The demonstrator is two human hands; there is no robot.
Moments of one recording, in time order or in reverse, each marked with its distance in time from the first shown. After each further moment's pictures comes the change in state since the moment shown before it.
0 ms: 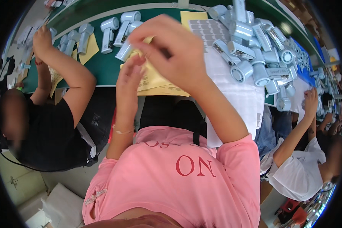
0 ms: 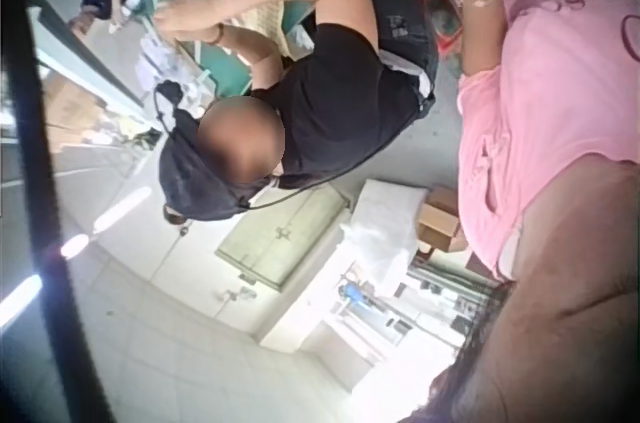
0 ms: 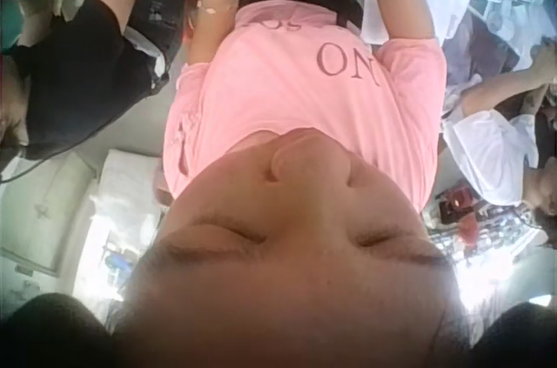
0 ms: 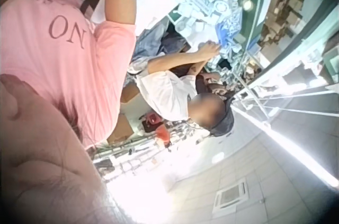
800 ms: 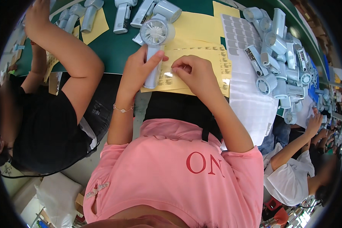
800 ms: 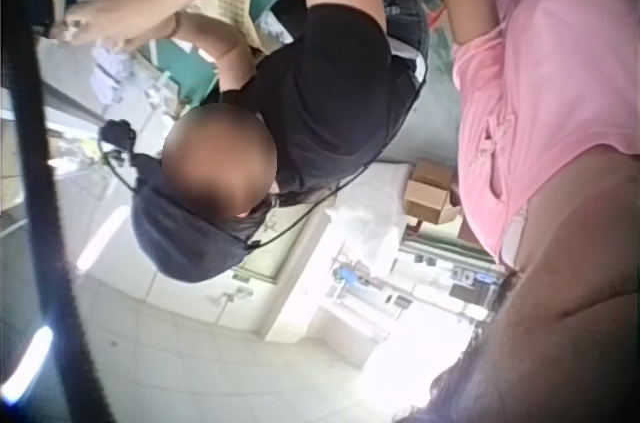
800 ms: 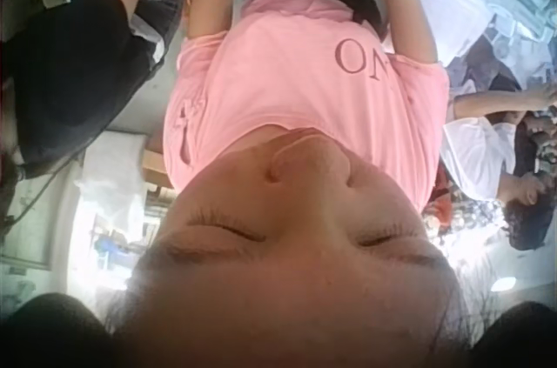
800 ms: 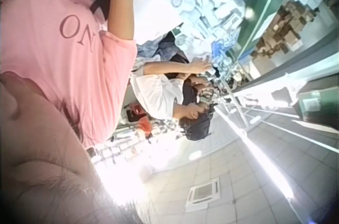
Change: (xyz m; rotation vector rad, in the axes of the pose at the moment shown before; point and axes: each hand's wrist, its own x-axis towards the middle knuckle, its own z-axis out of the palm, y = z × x) left_hand 0.040 -0.033 -0.078 0.628 -0.052 -0.091; right_hand -0.068 0.053 0.049 -0.173 -0.382 0.944
